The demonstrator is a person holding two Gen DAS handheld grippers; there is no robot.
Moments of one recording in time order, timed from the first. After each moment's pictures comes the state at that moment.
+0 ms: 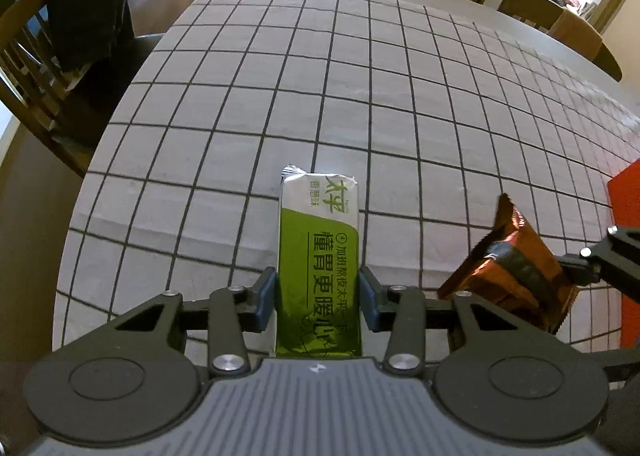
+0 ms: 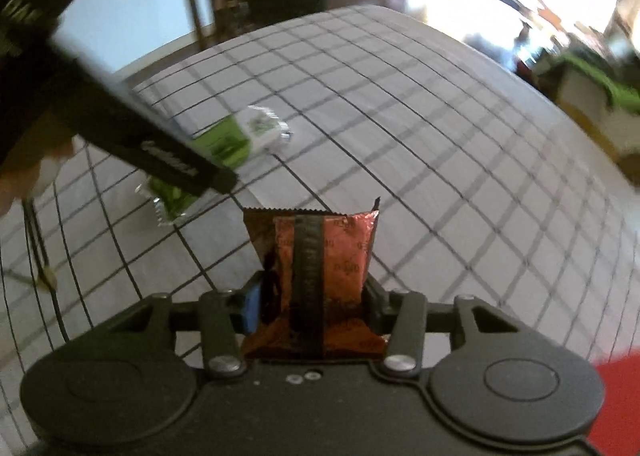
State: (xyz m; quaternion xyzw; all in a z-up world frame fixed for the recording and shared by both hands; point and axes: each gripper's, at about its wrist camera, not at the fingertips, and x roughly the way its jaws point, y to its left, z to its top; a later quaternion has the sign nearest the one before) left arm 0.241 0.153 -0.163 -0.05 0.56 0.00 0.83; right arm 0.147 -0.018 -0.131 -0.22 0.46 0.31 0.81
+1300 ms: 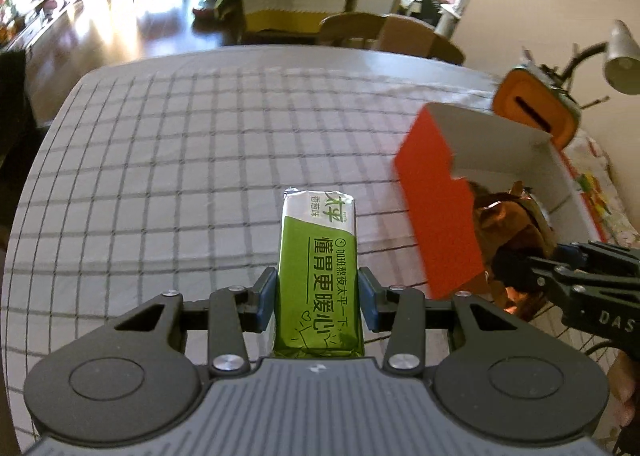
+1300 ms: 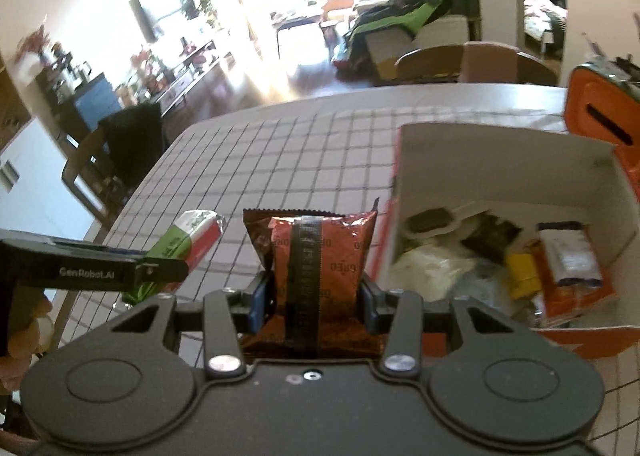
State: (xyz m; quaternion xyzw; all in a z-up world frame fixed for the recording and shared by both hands) left arm 0.155 0.004 -0.054 -0.02 0.48 -0.16 0.86; right arm 0.036 -0.218 -0.038 0.07 0.39 0.11 0.91
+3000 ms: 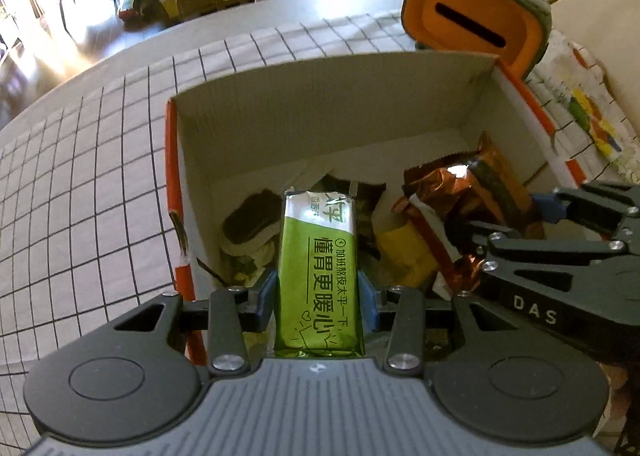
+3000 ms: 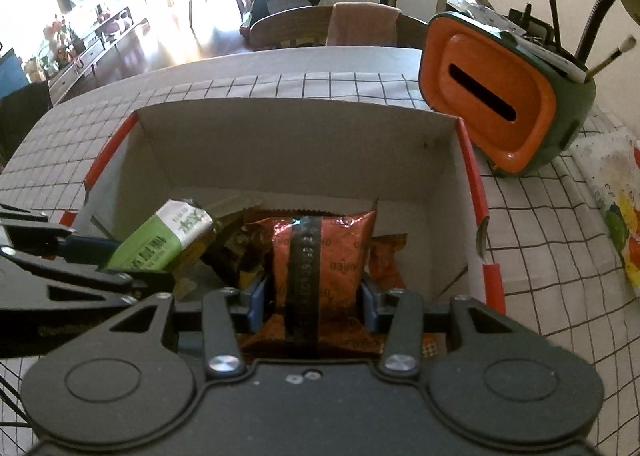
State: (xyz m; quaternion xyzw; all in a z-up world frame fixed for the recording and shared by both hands) left arm 0.225 -0.244 -0.110 0.11 0.53 -0.20 0.82; right arm 0.091 -0.365 -0.084 0.01 0.45 -0.01 0.89
